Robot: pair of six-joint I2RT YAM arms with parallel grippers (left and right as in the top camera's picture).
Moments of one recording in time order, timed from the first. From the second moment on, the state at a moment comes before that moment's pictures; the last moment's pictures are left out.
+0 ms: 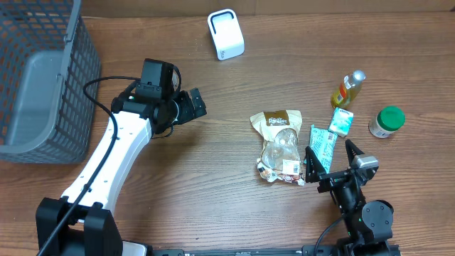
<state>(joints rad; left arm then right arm) -0.22 1.59 1.20 -0.73 0.18 -0.58 0.16 0.01 0.02 -0.03 -0.06 0.18</state>
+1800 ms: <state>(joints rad) -0.22 1.59 1.20 -0.73 0.18 -0.58 0.16 0.01 0.02 -0.03 -0.06 0.15</state>
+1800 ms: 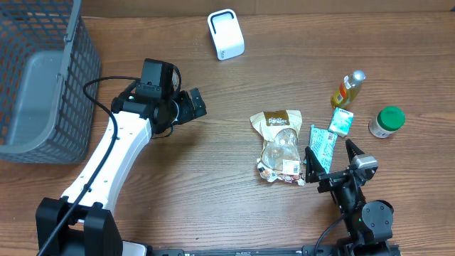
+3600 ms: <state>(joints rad) -0.22 1.27 0.56 -0.42 0.04 -0.34 0.16 0.01 0.02 -0.03 -0.06 0.16</state>
